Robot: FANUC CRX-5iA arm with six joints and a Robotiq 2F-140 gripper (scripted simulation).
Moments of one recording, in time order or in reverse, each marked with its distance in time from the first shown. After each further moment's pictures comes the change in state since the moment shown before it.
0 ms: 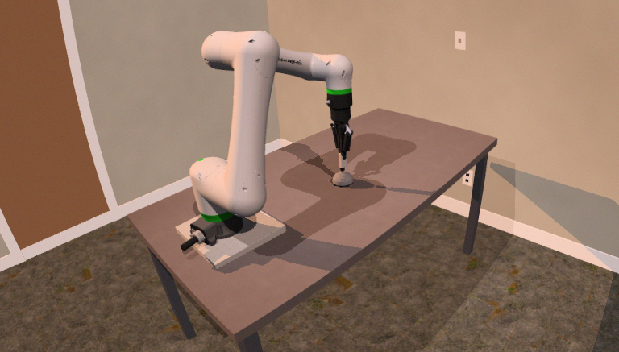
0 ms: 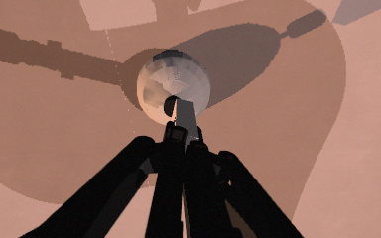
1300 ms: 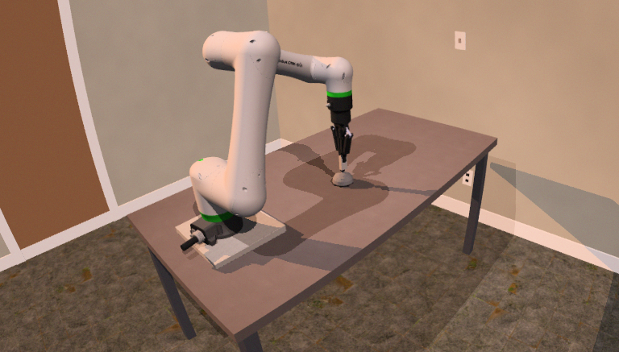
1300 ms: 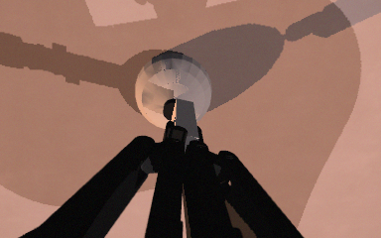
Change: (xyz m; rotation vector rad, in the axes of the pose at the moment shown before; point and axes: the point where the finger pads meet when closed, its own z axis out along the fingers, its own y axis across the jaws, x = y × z) arm 0.000 0.000 0.010 0.000 0.000 0.000
